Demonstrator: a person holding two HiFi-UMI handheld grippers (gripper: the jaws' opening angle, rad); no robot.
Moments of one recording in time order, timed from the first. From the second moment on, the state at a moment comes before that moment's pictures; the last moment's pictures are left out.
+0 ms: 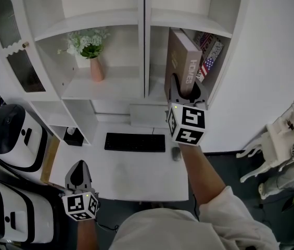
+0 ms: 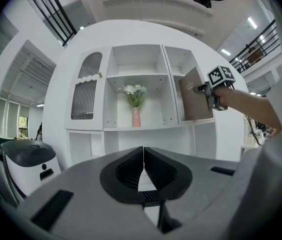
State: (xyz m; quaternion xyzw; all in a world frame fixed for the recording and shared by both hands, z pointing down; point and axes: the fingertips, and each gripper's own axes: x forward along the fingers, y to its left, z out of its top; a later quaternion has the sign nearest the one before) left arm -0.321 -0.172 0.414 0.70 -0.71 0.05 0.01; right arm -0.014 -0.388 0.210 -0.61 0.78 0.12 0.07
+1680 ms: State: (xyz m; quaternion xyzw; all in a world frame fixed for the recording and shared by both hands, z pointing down) left arm -0.343 -0.194 0.437 0.68 -0.73 0.06 0.04; right arm -0.040 -0.494 0.207 -0.67 0.73 0.11 0.07
